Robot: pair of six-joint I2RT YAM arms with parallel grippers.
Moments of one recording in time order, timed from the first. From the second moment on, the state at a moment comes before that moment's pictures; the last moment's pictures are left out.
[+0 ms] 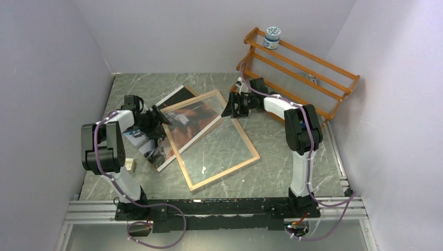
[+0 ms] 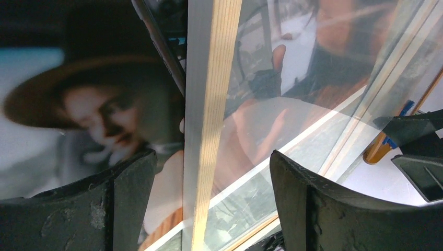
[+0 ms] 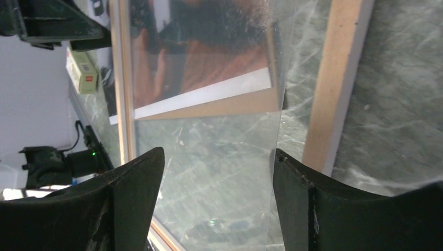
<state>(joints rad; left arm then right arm) 0.12 1.75 1.03 -0.41 0.48 -0.61 0.30 2.08 1.45 -0.25 -0.80 0.31</state>
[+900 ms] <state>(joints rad) 0.12 1.75 1.03 -0.44 0.55 -0.61 0.31 1.97 1.38 -0.32 -0.36 0.31</state>
